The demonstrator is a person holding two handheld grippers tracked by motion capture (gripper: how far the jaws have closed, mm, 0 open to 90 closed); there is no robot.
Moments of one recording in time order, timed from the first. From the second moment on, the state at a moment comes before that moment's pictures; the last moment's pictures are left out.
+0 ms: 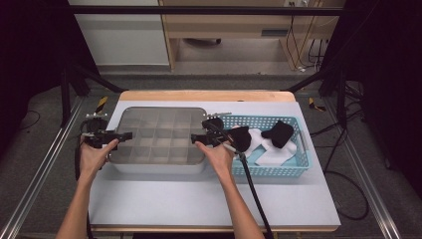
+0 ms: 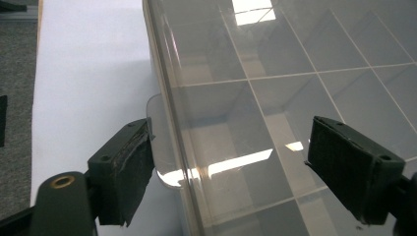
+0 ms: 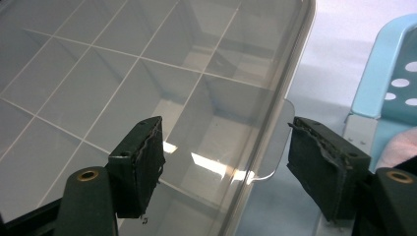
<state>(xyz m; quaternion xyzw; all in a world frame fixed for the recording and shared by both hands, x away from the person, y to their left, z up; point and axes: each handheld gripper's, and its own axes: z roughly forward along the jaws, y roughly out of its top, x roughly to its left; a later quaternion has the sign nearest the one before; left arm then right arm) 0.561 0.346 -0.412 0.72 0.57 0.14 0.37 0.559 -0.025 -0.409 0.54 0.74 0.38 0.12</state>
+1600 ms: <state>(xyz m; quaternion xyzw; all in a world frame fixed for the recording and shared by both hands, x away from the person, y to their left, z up) 0.549 0.362 -0.401 0.67 0.58 0.16 0.44 0.561 -0.043 -0.398 0.56 0.70 0.44 0.09</state>
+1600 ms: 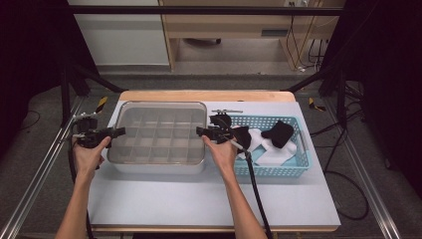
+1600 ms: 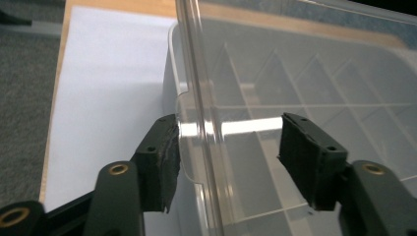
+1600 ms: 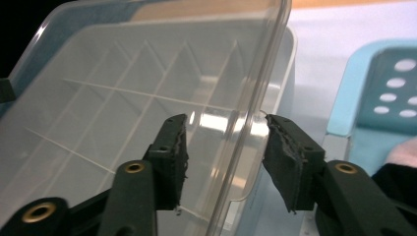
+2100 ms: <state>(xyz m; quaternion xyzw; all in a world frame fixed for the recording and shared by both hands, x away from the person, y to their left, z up) 0.530 0.370 -0.379 0.65 0.57 0.18 0.47 0.543 -0.056 -0.377 0.53 0.68 0.49 0.10</state>
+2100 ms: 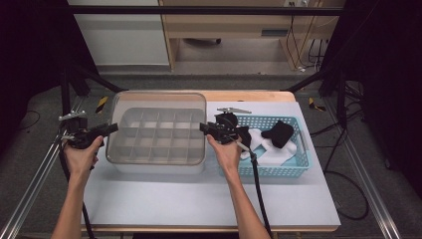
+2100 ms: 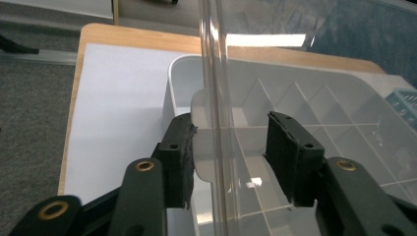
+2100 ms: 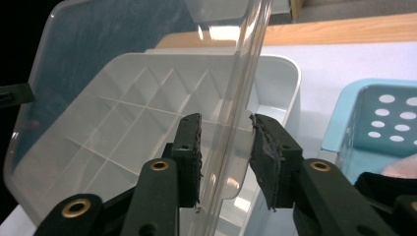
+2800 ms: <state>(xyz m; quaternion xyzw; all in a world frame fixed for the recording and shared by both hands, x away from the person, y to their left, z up) 0.488 0.368 -0.348 0.65 0.53 0.22 0.50 0.516 -0.073 -0.354 0.51 0.66 0.54 0.10</state>
